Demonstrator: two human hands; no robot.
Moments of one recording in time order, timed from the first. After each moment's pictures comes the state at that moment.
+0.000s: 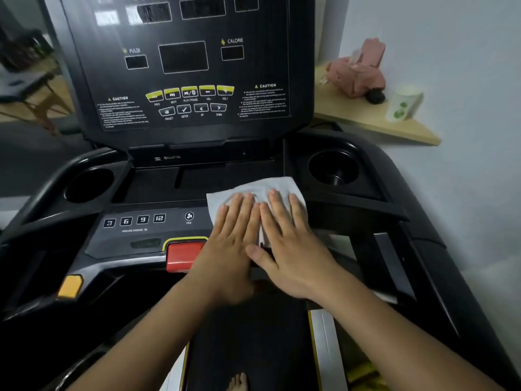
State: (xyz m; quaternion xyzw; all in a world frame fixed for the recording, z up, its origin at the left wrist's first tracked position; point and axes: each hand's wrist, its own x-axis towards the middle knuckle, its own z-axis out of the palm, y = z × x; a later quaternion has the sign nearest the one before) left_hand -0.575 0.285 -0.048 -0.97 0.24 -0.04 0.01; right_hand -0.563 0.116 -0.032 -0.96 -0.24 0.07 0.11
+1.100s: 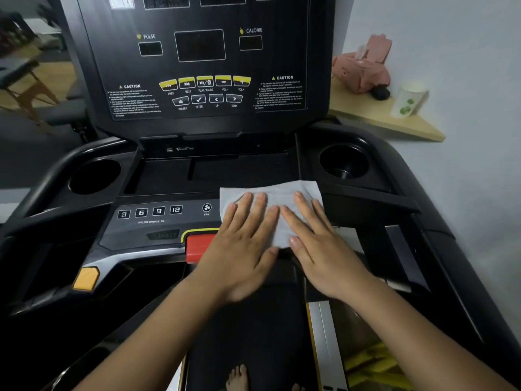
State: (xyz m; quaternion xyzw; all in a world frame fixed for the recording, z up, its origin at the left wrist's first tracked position) left_hand -0.585 0.302 -0.034 -0.97 0.22 0.00 -0.07; right_hand -0.578 0.108 -0.044 -0.95 -0.21 0.04 0.22
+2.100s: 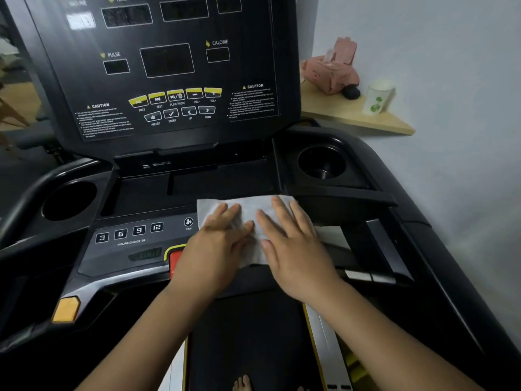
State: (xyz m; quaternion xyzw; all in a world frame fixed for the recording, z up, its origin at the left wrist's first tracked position) left_hand -0.567 0.310 -0.032 -0.96 0.18 -0.07 -0.17; right_hand -0.583 0.131 -0.039 -0.98 -0.14 -0.01 0.17
